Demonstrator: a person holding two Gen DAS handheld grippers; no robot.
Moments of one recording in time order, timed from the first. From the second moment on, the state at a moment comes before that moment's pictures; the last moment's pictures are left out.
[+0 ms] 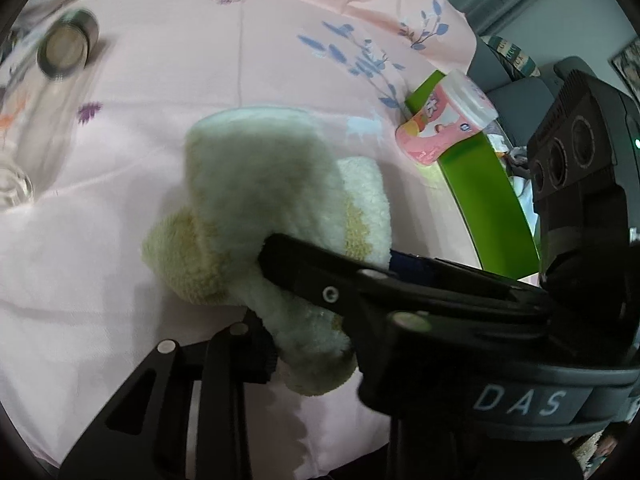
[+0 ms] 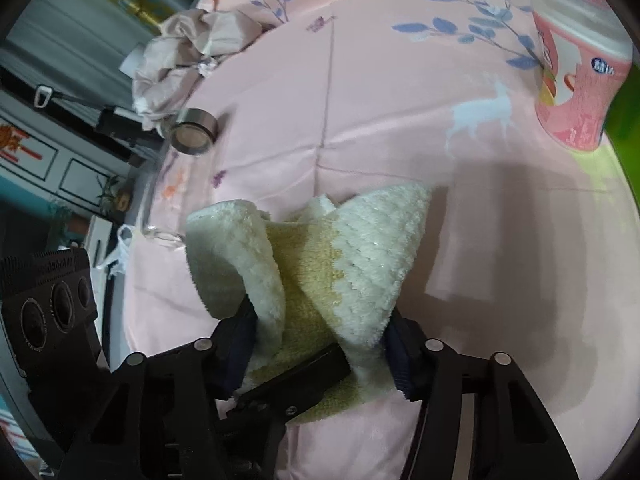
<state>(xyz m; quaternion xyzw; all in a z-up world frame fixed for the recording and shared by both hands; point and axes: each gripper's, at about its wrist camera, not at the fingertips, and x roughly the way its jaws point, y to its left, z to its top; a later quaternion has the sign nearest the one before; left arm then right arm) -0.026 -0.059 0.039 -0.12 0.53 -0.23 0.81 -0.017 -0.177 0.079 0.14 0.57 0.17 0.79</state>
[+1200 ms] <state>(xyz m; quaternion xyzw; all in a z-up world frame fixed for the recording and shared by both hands) -0.043 -0.117 0.166 -0.02 0.37 -0.28 0.89 -0.047 -0.226 0.221 0.14 0.37 0.17 0.90</state>
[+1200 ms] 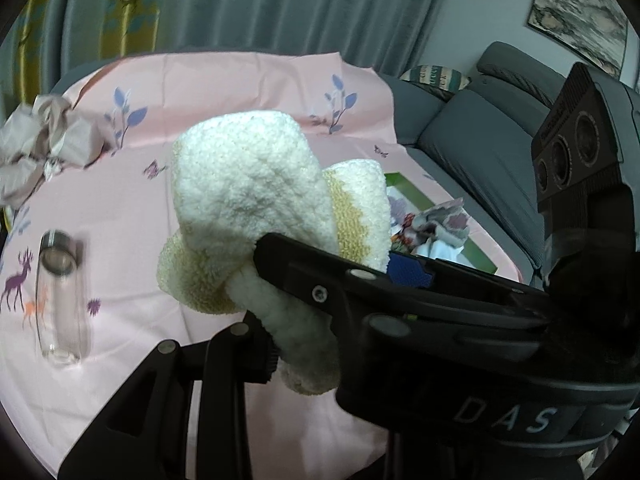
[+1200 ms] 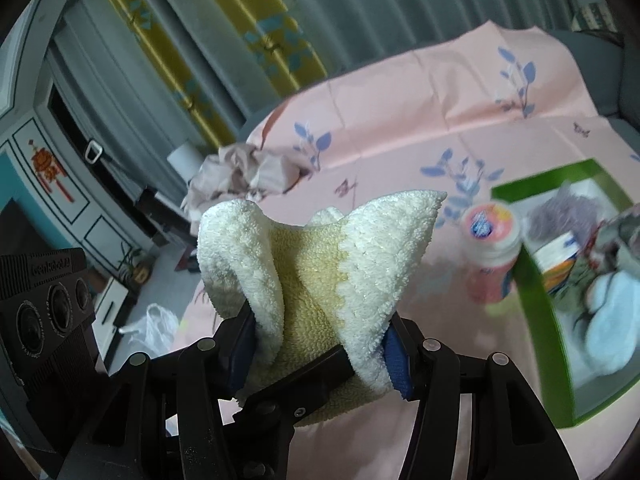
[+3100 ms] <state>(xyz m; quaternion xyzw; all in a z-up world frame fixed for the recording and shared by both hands) 0.034 -0.300 0.162 0.02 0.37 -0.44 0.82 -0.024 -0.428 0.236 0.27 0.27 -0.01 0.92</state>
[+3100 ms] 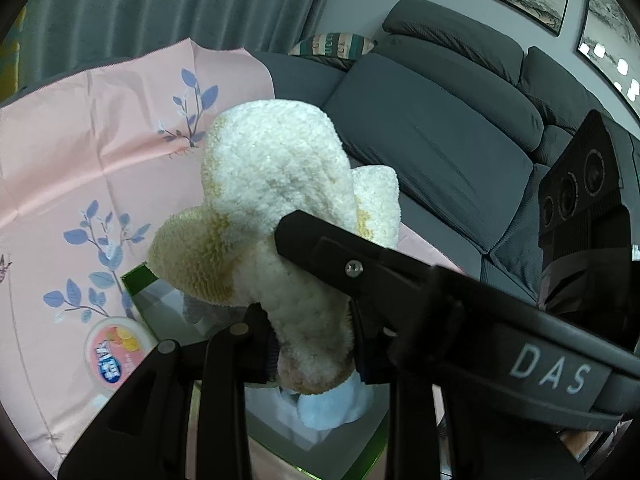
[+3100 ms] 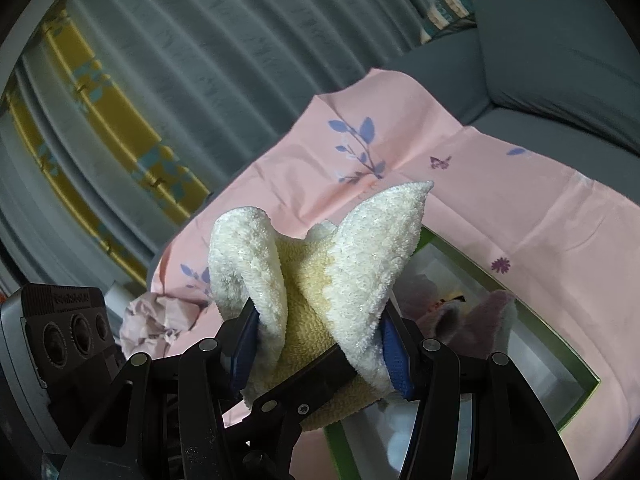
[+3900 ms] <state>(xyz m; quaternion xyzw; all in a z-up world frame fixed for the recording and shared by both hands) 0.059 -0.331 0.113 0.03 0.43 -0.43 0.80 -0.005 -0.466 0.189 0.32 0.33 -0.06 0.89</state>
